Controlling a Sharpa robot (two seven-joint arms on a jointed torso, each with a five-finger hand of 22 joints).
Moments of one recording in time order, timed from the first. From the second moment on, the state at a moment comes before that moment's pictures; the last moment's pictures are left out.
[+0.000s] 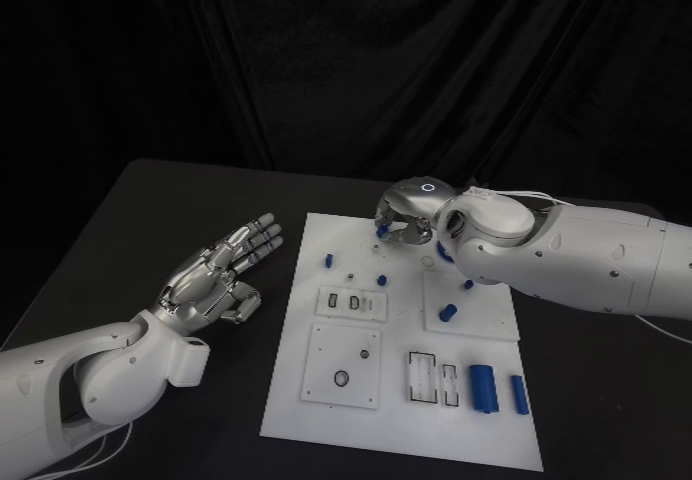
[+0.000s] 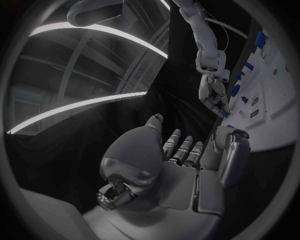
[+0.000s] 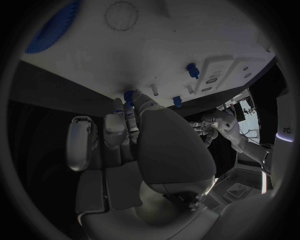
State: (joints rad) left arm 1.23 -1.08 -0.19 1.71 0.08 0.17 0.68; left_hand 1.27 0.29 -0.18 0.11 0.45 0.33 0.08 0.05 0.09 0.09 0.15 0.18 0.04 0.02 0.19 0.06 0.01 0.01 1.47 0.27 1.57 1.31; right arm 1.50 -0.66 -0.24 1.39 -1.65 -0.31 -0.20; right_hand 1.51 -0.10 0.24 0.20 0.14 1.03 0.12 0.14 0.25 1.11 0.10 0.07 0.07 1.42 0.00 1.24 0.81 0.08 1.40 0.11 1.41 1.26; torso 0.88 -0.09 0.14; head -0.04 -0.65
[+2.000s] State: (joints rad) left arm 1.23 -1.07 -0.21 1.69 0.08 0.18 0.68; left_hand 1.27 0.29 -0.13 0.07 0.46 0.35 0.10 0.05 0.09 0.09 0.13 0.19 0.04 0.03 0.23 0.08 0.02 0.01 1.47 0.28 1.57 1.31; right arm 1.49 -1.10 -0.25 1.66 -1.58 -0.38 -0.25; right_hand 1.33 -0.14 0.14 0.28 0.16 0.91 0.12 0.07 0.12 1.47 0.02 1.57 1.31 1.47 -0.04 1.57 1.31 0.03 1.47 0.07 1.54 1.31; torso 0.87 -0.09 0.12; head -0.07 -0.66
